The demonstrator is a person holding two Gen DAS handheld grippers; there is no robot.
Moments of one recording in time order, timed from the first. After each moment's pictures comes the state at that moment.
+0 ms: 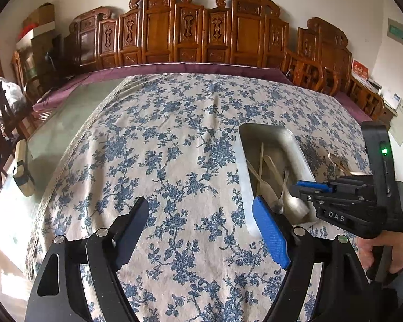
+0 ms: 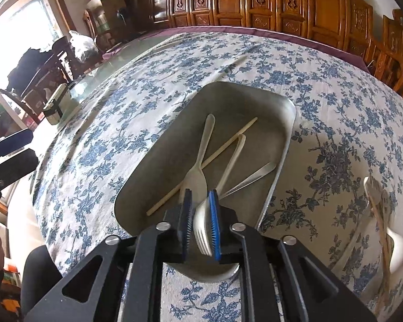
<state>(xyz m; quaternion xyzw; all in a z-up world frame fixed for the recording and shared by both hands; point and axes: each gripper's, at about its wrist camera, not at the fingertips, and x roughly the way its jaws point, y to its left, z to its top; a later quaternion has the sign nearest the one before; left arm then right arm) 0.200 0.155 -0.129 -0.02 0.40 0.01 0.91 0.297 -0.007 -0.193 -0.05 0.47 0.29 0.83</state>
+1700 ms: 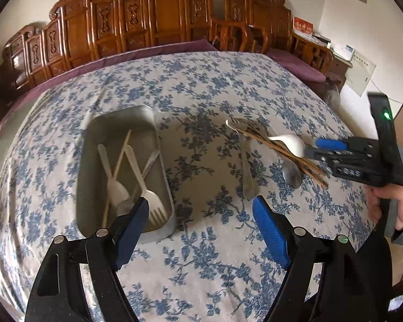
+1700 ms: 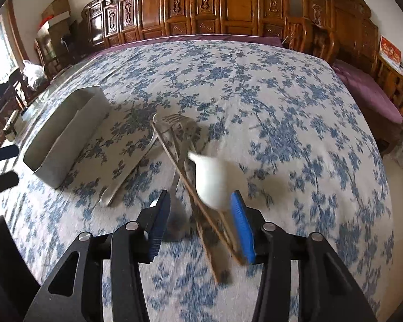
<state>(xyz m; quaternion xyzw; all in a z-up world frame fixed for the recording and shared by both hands) 0.225 -0.041 -0.157 0.04 0.45 -0.13 0.88 0.294 -0.271 -0.207 -0.03 0.46 0.16 0.87</state>
